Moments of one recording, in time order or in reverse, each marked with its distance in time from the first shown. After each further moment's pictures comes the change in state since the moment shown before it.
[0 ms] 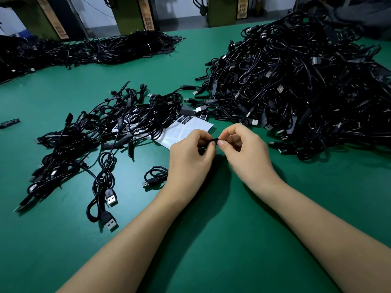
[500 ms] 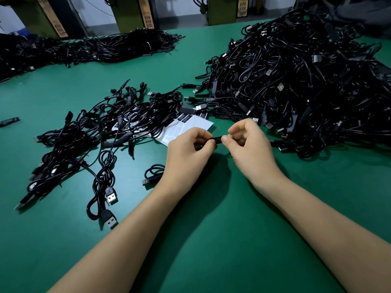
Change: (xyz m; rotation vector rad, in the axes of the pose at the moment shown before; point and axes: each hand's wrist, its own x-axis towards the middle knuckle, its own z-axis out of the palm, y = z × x) left_hand 0.004 0.001 -0.008 -0.156 -0.117 -0.168; right_hand 0.005 0.007 -0.001 0.053 0.045 0.053
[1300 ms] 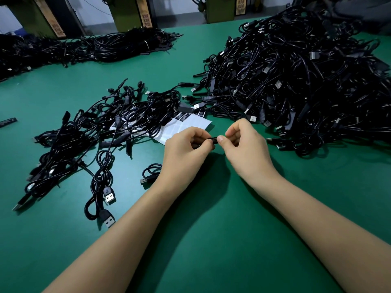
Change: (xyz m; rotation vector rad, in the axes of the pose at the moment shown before) left_hand 0.001 -0.001 -0.002 -0.047 -0.026 -0.008; right_hand -0.002 -0.002 0.001 -0.178 0.001 -0.044
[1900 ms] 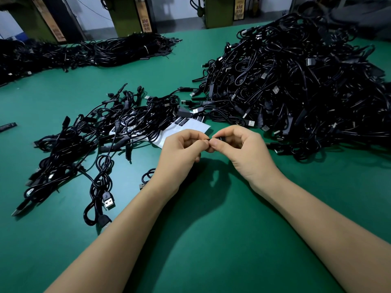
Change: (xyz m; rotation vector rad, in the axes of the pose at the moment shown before) left_hand 0.005 0.007 -0.008 -0.279 -0.093 -0.109; right_hand 0.001 -0.002 -0.007 0.495 -0.189 -0.027
